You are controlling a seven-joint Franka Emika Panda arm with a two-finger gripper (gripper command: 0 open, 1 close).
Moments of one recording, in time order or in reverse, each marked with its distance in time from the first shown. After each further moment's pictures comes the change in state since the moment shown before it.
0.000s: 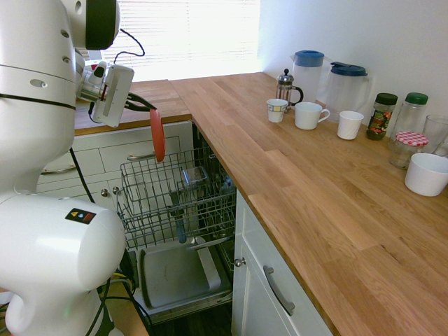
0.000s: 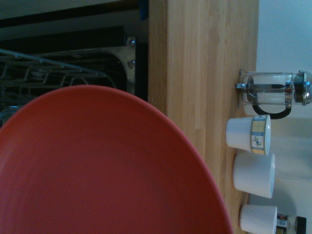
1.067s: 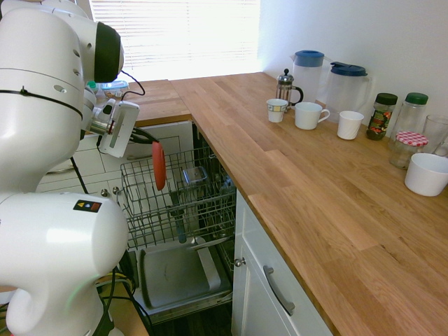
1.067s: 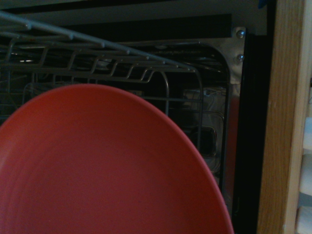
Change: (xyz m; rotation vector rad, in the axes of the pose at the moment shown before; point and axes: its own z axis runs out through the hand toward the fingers) arm -0.055 -0.093 0.059 -0.020 -0.069 -0.034
